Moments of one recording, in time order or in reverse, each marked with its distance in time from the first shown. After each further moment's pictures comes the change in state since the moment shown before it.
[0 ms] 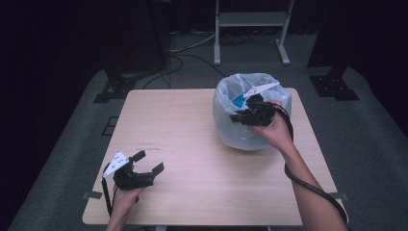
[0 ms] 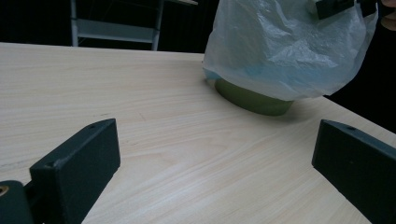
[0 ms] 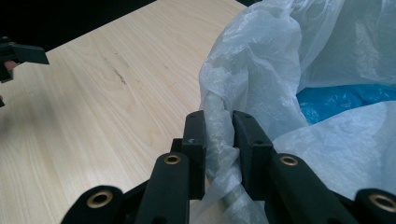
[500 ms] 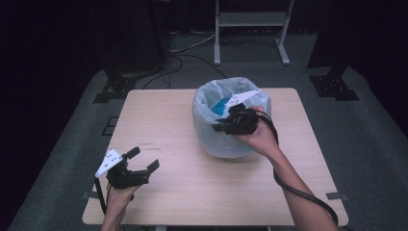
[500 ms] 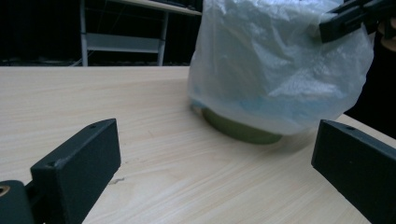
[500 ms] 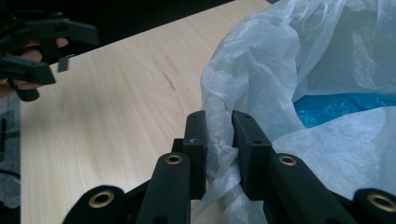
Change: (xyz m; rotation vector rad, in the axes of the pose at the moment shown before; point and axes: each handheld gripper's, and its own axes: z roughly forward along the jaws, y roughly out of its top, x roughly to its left) left arm -0.005 0.023 -0.016 -0.034 0.018 0.031; right arm 0.050 0.010 0.020 -0.023 0.131 -0.133
